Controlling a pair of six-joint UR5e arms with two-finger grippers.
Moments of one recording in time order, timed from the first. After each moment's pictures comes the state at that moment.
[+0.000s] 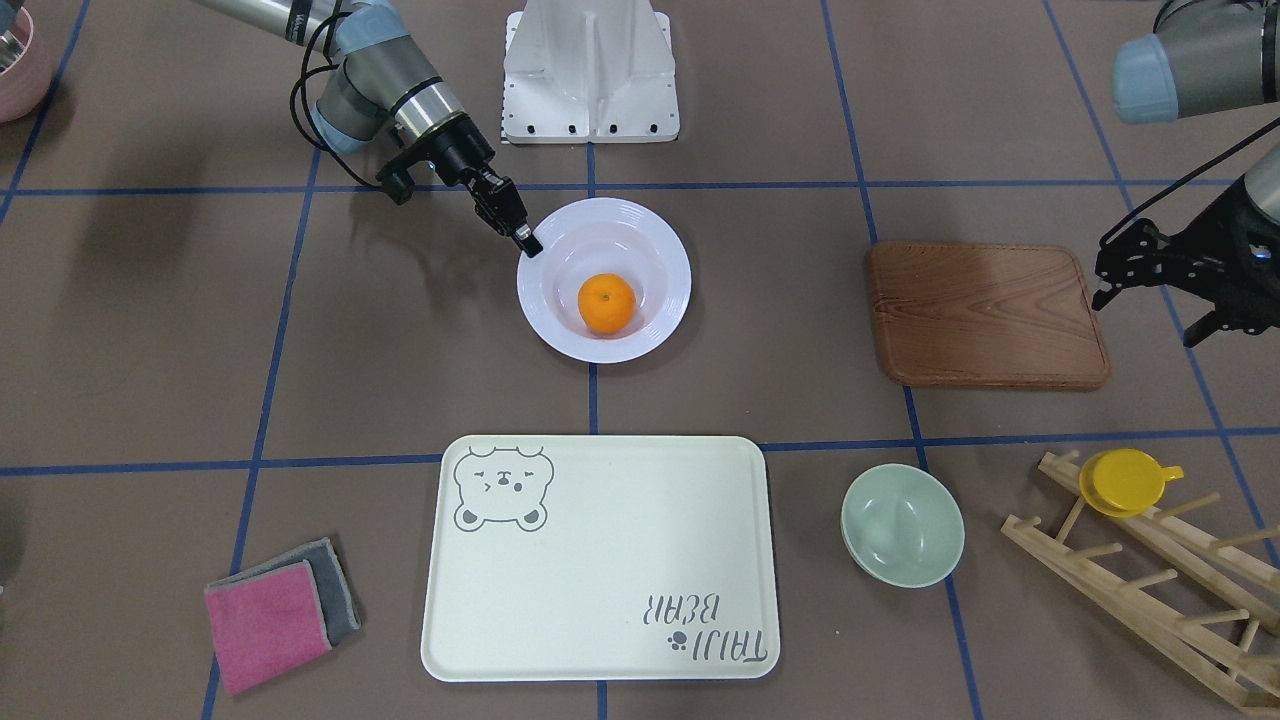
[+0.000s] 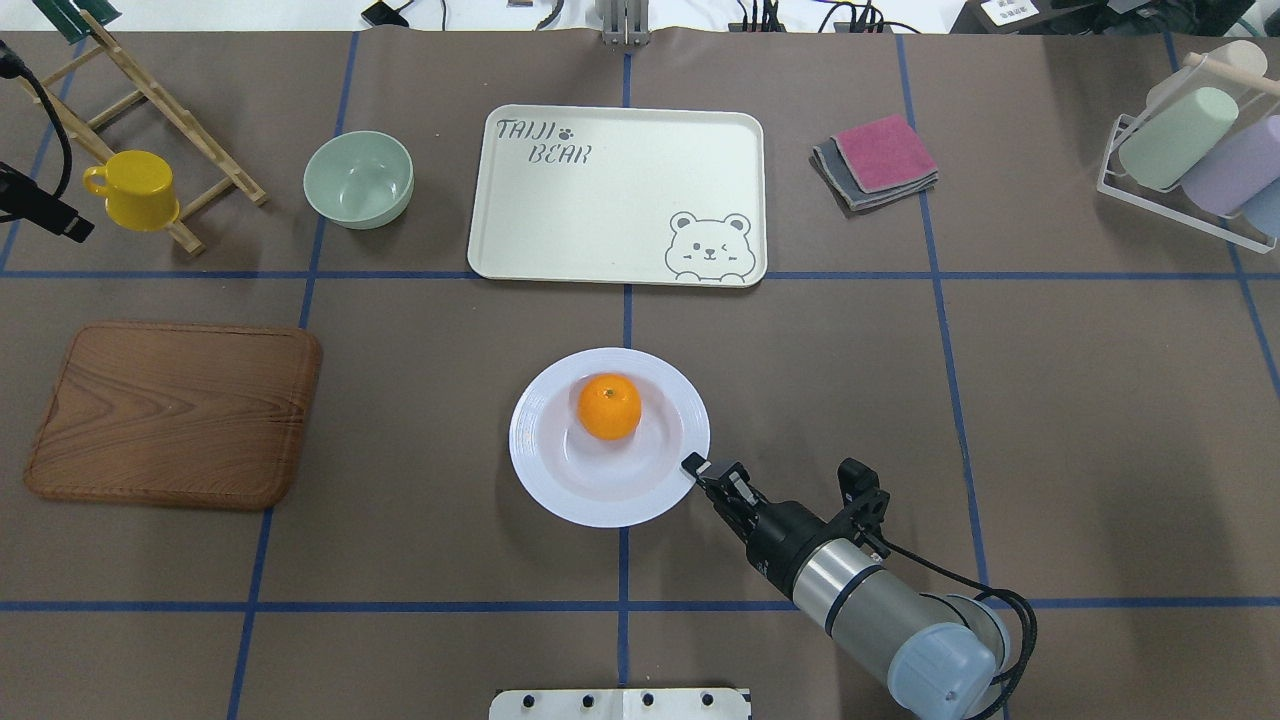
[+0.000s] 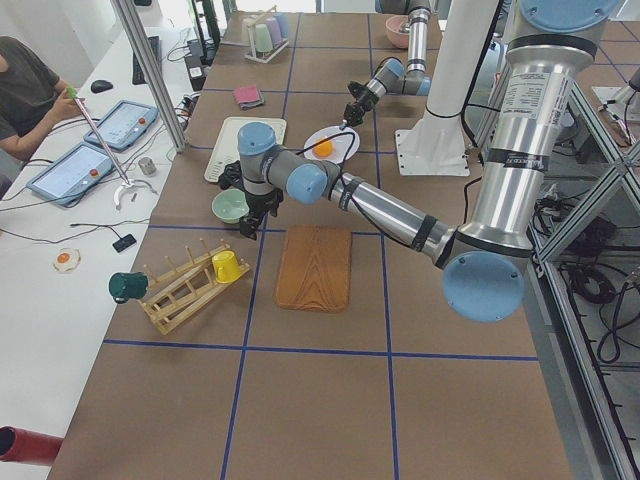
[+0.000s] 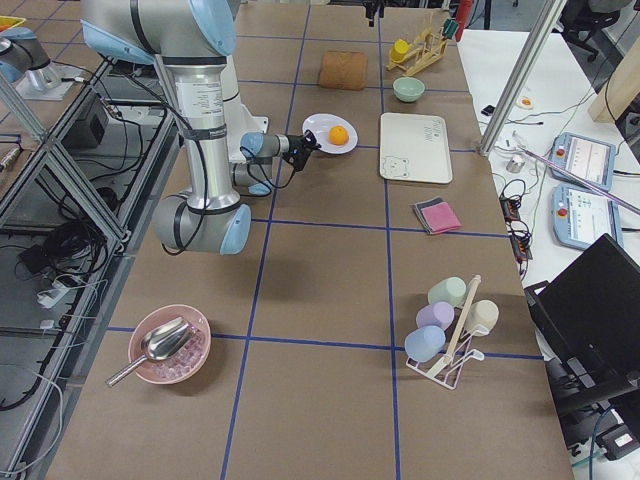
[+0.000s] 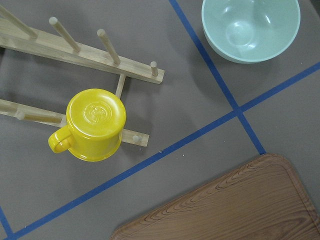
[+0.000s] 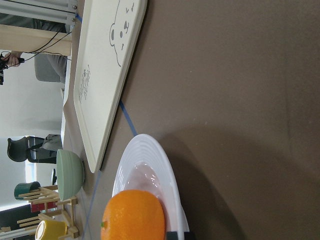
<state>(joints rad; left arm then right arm) -1.21 -1.75 -1.83 -1.62 -2.27 -0.07 0.08 -1.27 1.56 -0.24 0.92 2.12</state>
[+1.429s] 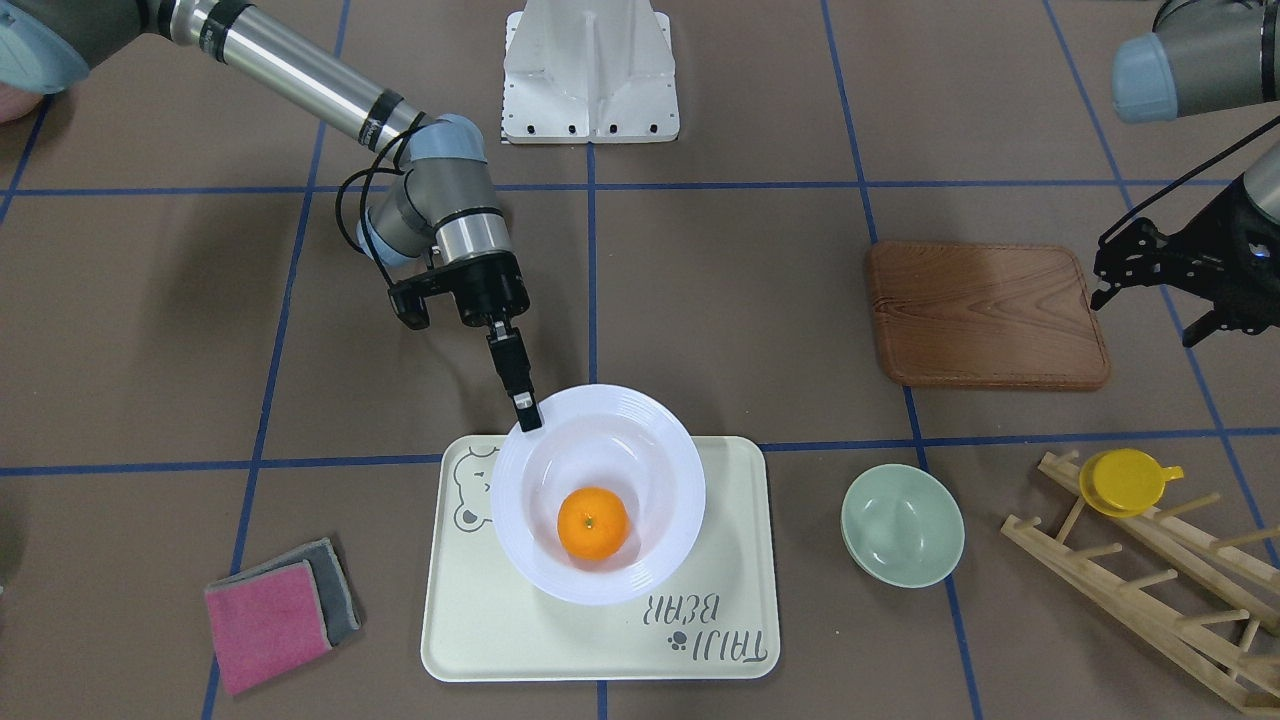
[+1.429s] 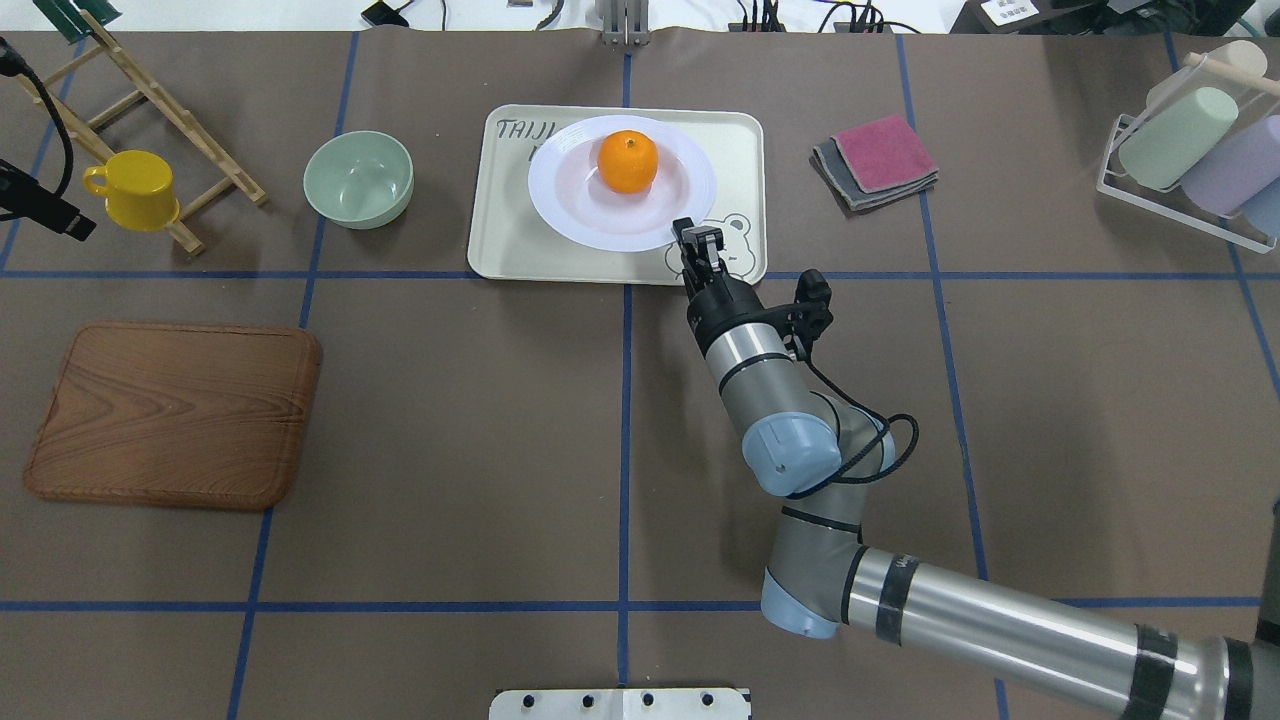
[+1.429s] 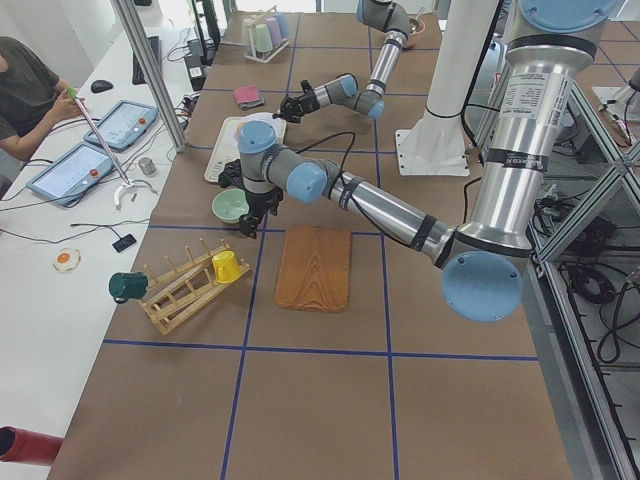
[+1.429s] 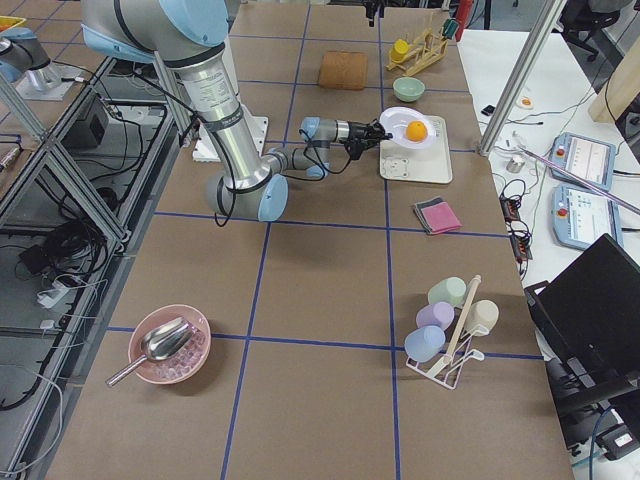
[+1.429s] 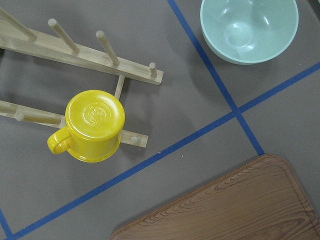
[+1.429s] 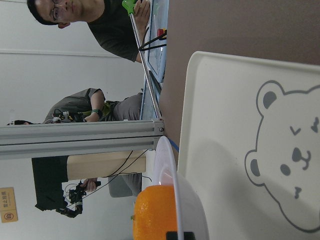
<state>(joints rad) -1.21 -1.76 -1.83 -1.62 -2.27 -0.08 0.39 -0.87 1.11 -0.31 0.78 2.39</state>
